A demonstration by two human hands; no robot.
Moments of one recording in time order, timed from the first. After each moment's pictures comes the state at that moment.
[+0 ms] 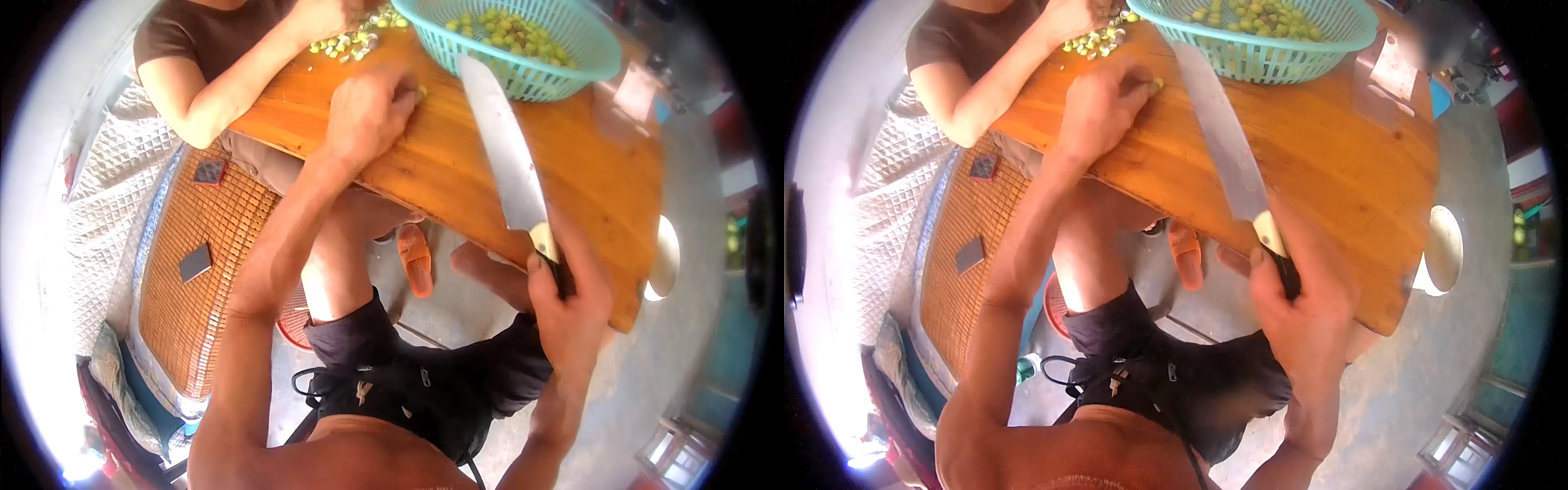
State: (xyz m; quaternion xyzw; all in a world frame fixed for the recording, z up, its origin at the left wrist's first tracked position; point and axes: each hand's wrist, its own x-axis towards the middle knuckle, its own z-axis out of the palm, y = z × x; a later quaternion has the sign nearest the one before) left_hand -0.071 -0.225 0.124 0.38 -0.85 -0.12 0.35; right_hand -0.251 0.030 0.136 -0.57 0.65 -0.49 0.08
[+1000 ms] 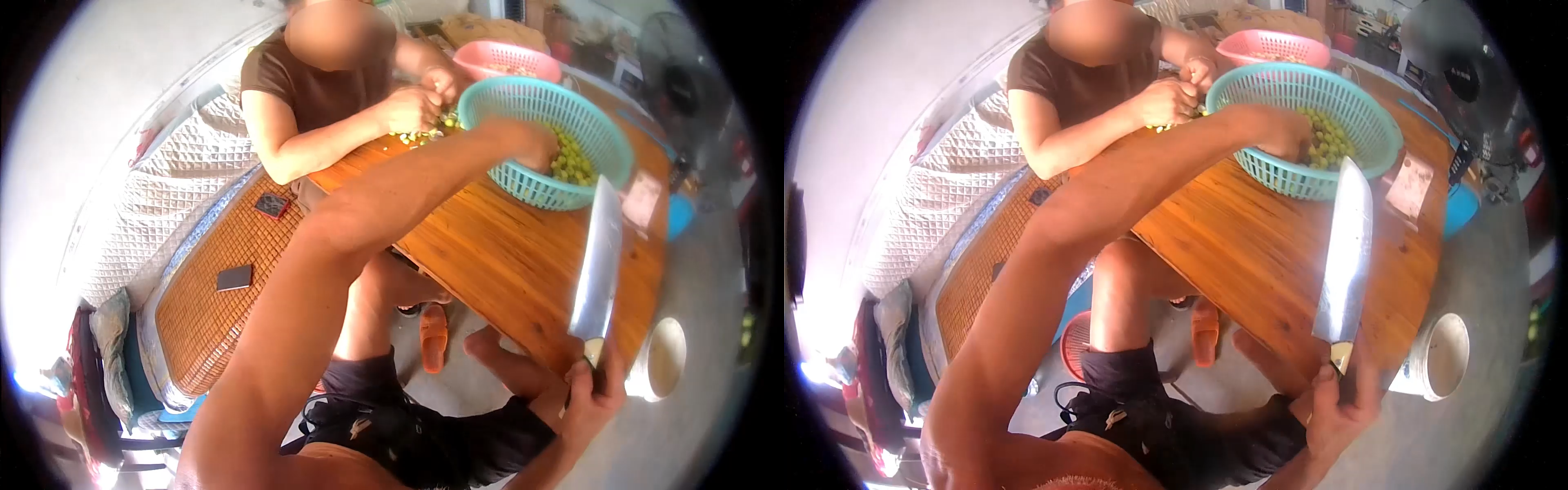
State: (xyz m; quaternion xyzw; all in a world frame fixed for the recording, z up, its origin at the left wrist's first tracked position) left_hand -0.218 -0.293 0.222 0.29 -0.94 -0.14 -0.10; right_hand -0.312 0.084 0.102 -0.41 0.65 -0.61 0.20
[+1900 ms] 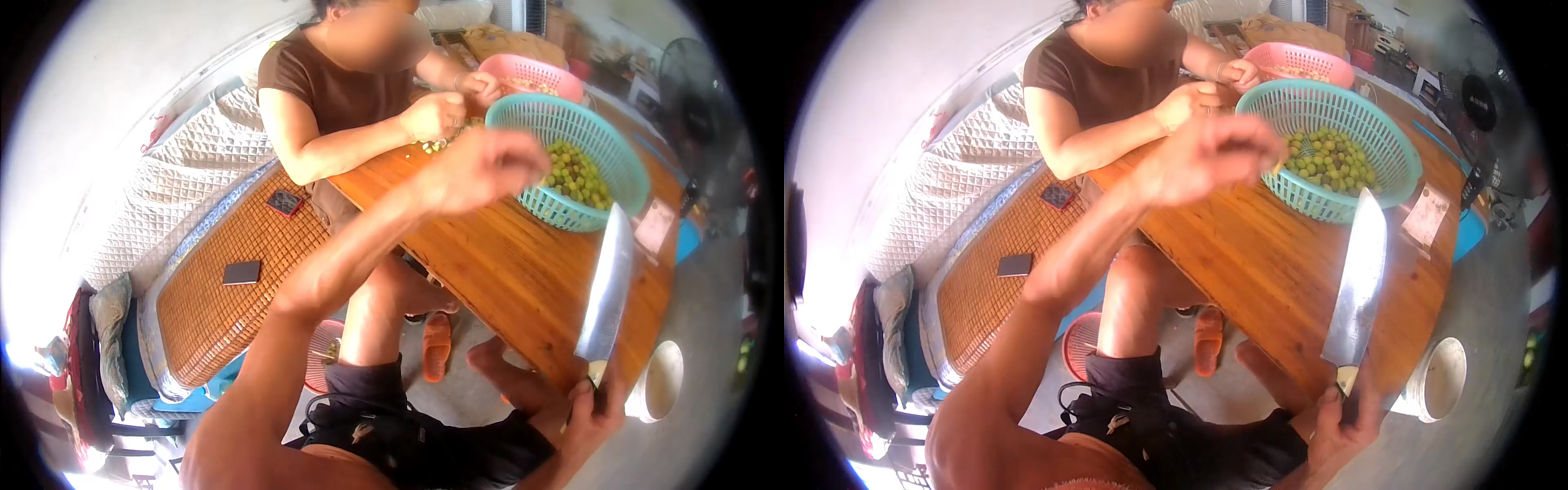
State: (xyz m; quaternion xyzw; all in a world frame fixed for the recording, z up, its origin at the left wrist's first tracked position) left_hand -0.091 -0.225 0.217 0.13 -0.86 -0.35 0.36; right_hand -0.313 0.090 0.099 -0.43 0.65 -0.60 0.17
